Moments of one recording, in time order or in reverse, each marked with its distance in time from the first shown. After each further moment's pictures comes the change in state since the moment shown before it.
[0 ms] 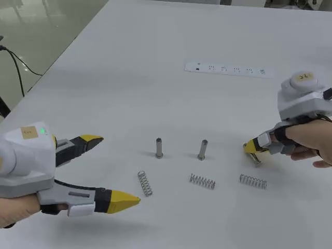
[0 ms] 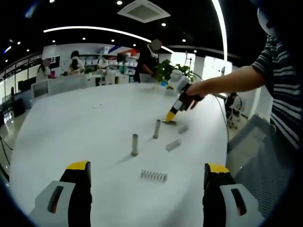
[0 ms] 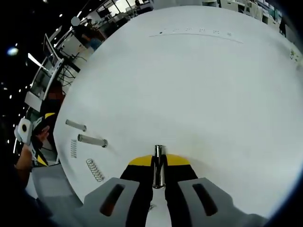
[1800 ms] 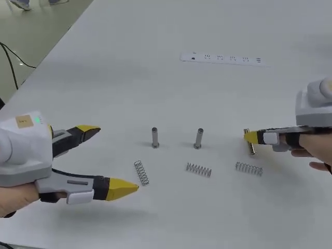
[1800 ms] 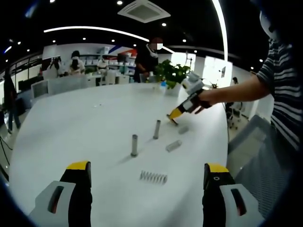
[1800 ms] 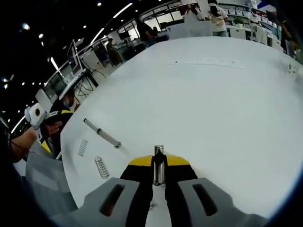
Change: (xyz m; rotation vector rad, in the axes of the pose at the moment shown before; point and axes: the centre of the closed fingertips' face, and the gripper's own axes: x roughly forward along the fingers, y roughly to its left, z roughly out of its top) left arm 0.002 0.000 -0.001 0.000 -0.001 0.004; right arm -0.020 0.012 0.005 -0.114 -0.294 0.084
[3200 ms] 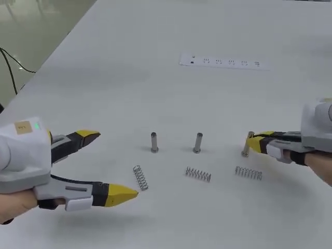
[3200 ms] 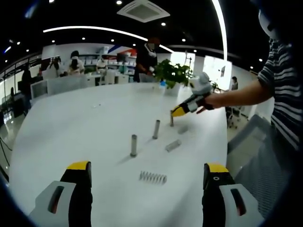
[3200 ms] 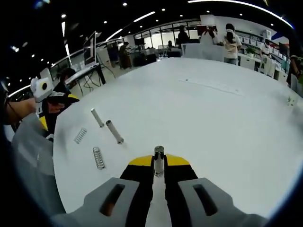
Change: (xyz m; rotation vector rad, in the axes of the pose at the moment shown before) left arm 0.003 -0.001 0.002 0.003 0.005 -0.006; right arm -0.016 0.009 0.004 -0.252 -0.130 -0.033
